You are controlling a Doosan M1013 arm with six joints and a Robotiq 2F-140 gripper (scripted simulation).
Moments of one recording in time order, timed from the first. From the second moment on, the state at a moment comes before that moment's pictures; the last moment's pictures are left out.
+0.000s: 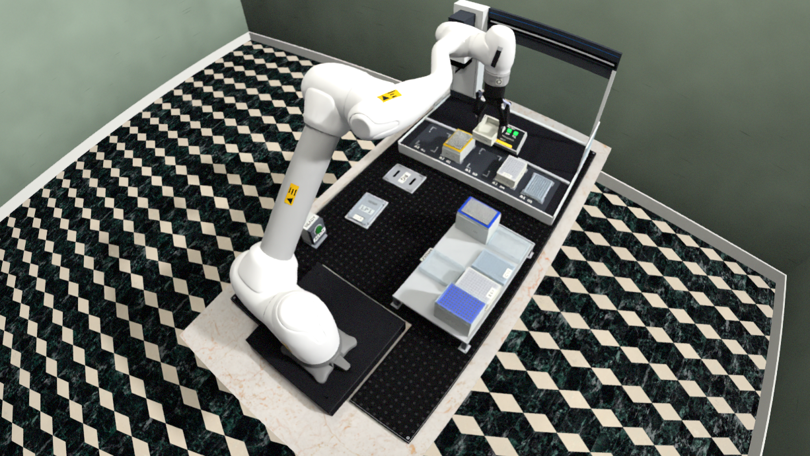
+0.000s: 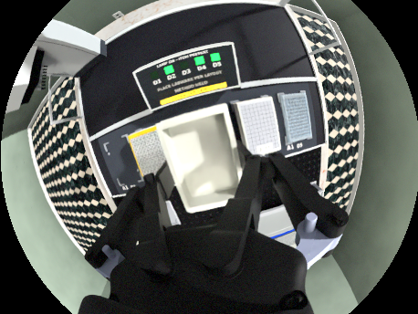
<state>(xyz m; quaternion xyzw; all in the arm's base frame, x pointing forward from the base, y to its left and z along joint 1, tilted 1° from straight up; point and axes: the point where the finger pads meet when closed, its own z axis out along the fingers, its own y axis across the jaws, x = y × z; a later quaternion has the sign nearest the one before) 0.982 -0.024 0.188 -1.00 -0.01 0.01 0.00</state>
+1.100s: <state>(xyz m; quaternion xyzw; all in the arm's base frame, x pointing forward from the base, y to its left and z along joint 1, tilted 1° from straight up) 0.983 -0.024 0.236 -1.00 -0.01 0.00 0.00</state>
